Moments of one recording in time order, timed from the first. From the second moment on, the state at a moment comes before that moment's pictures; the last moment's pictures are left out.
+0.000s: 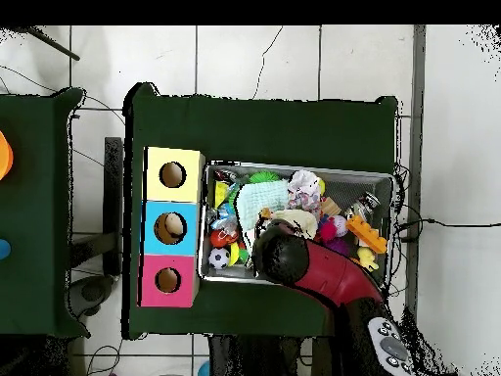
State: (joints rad) arm -0.33 -0.68 -0.04 1.90 0.09 0.24 1.58
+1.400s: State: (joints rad) arm -0.28 -0.68 -0.04 1.90 0.10 0.24 1.58
